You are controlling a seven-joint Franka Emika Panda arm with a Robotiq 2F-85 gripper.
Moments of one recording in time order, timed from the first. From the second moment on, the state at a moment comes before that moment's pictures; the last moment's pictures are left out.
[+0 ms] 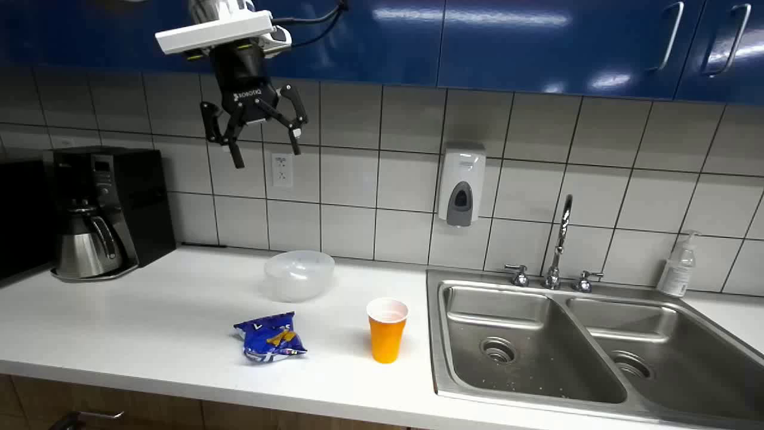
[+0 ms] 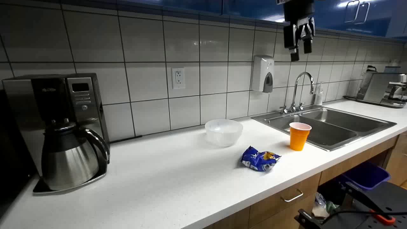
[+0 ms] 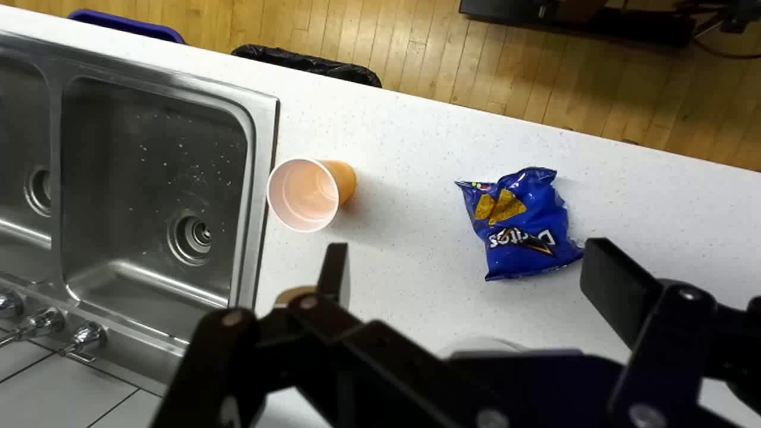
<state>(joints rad) -0.07 -0.37 -0.06 -2.30 -0.35 1.90 -0.27</state>
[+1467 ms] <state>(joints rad) -0.07 -0.30 -0.06 -2.37 -0.35 1.95 -0.22</state>
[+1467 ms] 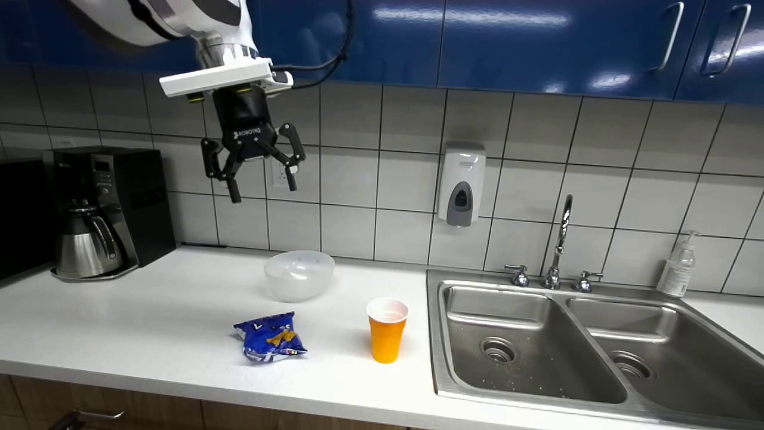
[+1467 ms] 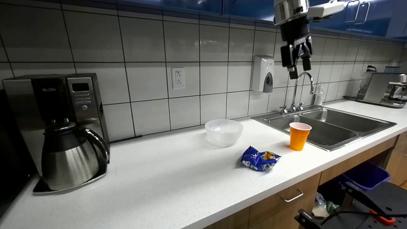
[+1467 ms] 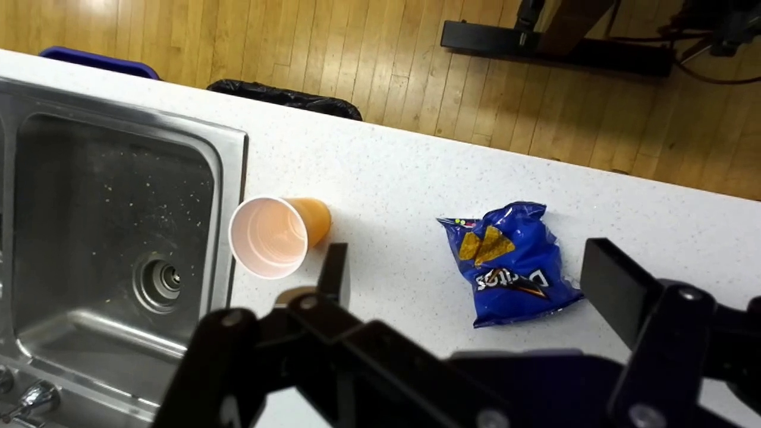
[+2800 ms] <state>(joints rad) -0.08 -0.12 -0.05 -2.57 -0.35 2.33 0.31</state>
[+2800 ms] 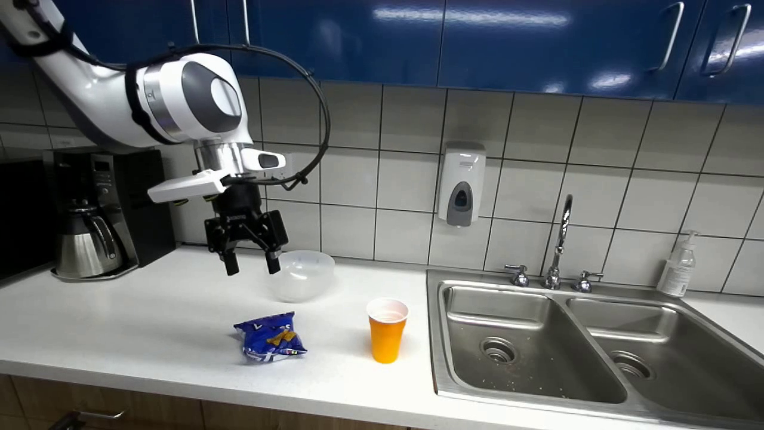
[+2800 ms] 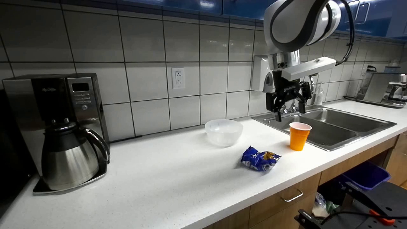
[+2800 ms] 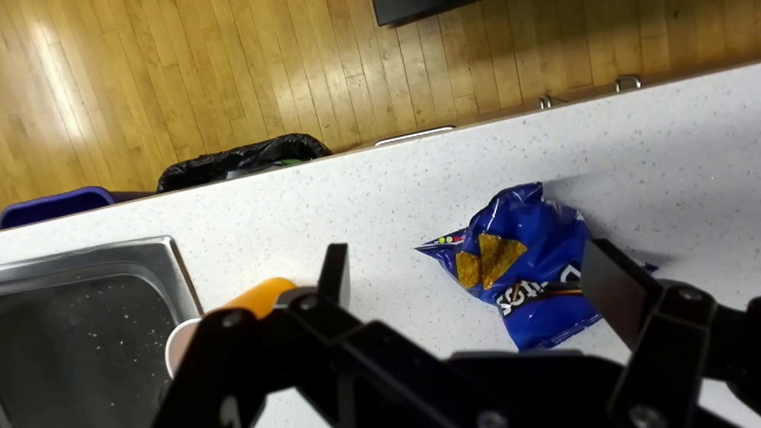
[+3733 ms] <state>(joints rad) -0.05 0.20 -0.09 -2.49 -0.33 2.65 0.71</state>
